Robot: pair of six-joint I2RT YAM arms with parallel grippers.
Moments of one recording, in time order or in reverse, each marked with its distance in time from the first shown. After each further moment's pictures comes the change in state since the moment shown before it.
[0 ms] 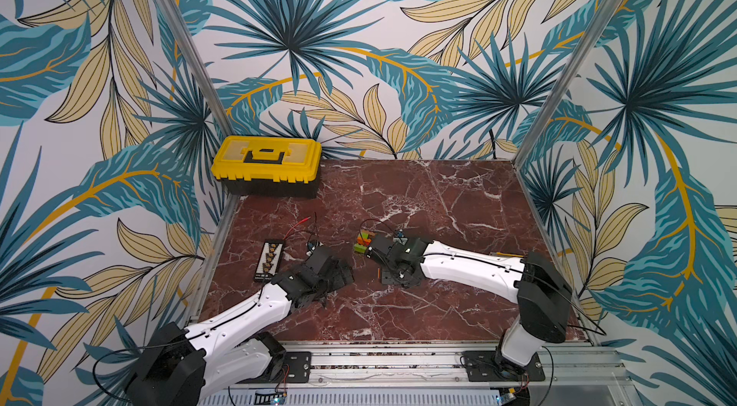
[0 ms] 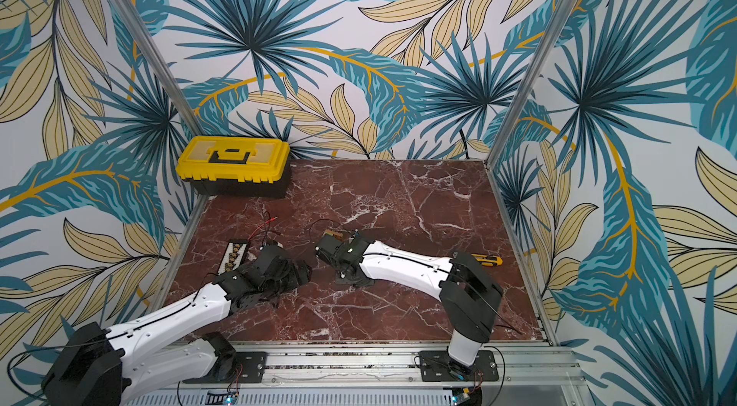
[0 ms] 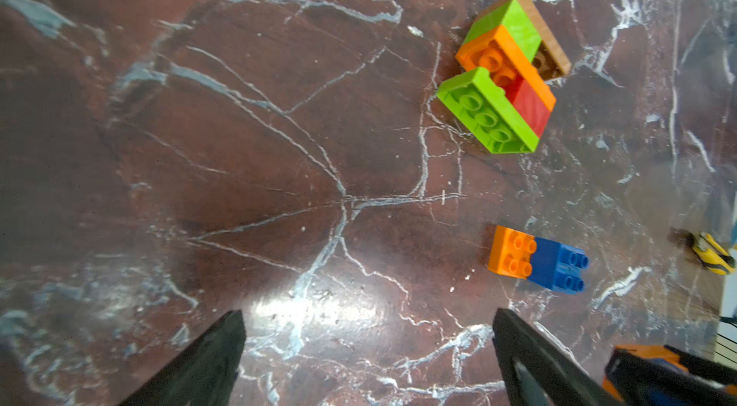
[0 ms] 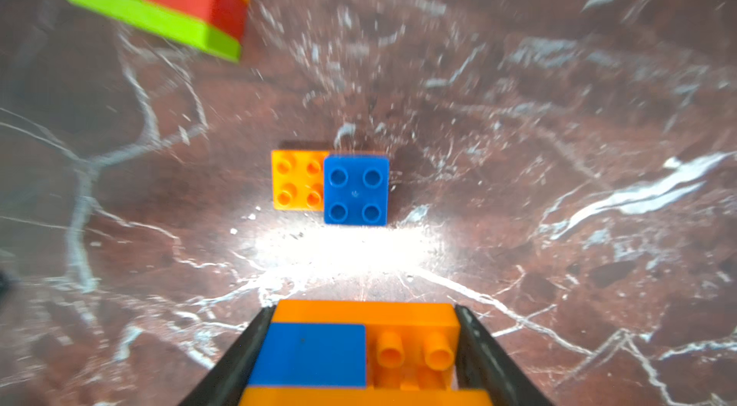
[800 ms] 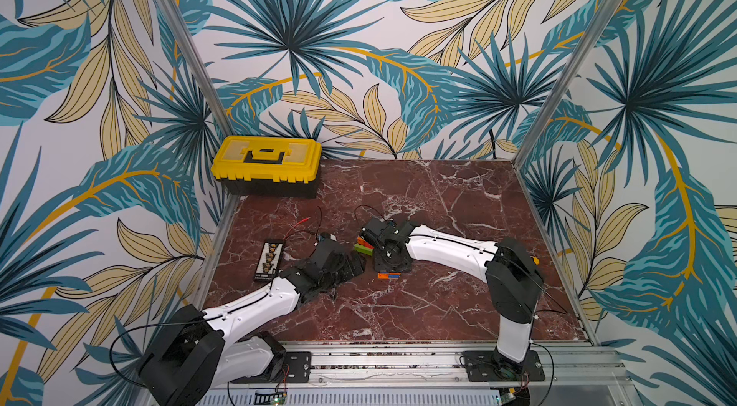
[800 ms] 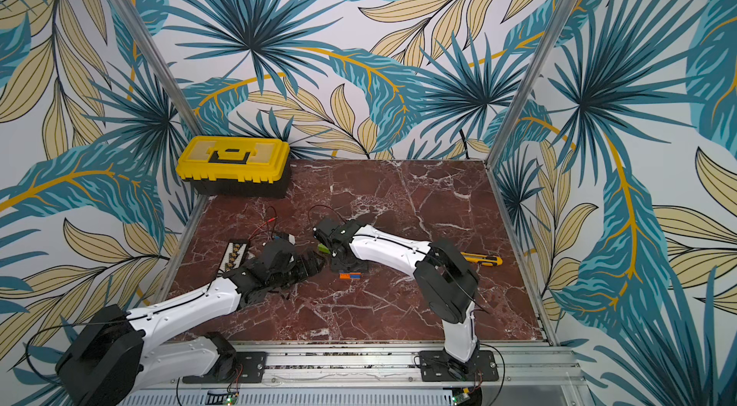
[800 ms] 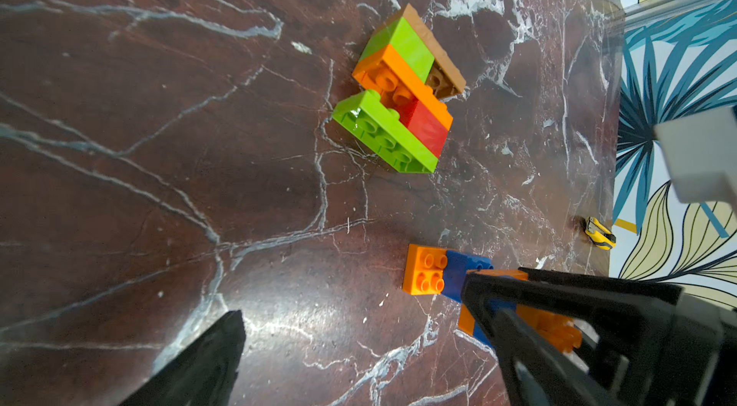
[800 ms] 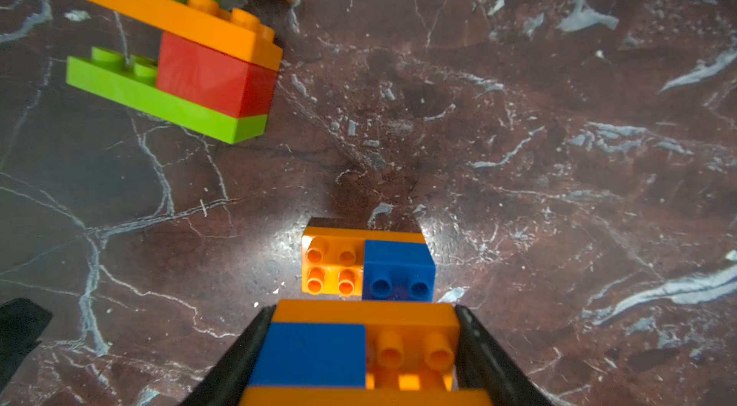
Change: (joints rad) left arm 0.012 0.106 0.001 0.249 0.098 -0.014; right arm -0.080 0.203 0.156 0.006 -0.079 -0.112
